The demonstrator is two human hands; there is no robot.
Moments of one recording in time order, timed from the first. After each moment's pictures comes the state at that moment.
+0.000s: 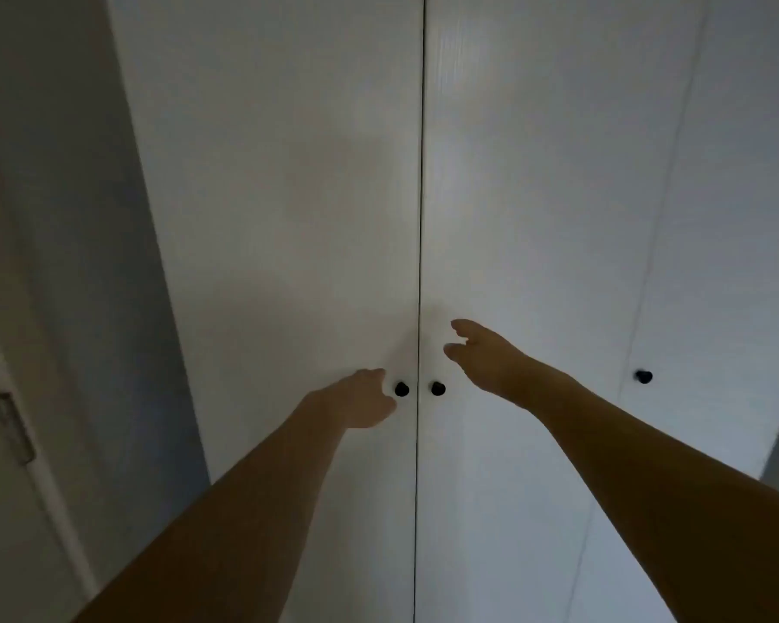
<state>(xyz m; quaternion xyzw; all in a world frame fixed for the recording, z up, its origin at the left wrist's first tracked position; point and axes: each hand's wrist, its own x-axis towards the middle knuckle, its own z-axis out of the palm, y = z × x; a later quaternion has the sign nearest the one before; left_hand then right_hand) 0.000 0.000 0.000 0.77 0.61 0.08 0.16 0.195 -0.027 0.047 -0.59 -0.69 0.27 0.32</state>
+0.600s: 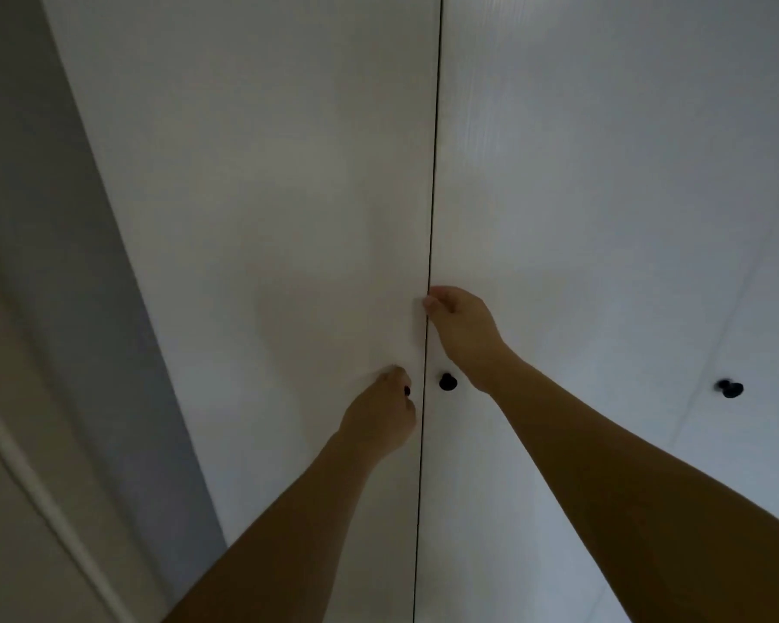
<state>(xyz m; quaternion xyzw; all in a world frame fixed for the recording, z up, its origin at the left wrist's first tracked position) 0.055 0.070 -0.087 0.71 0.64 0.26 0.13 0.178 0.090 0.008 -0.51 -0.65 0.32 0.47</state>
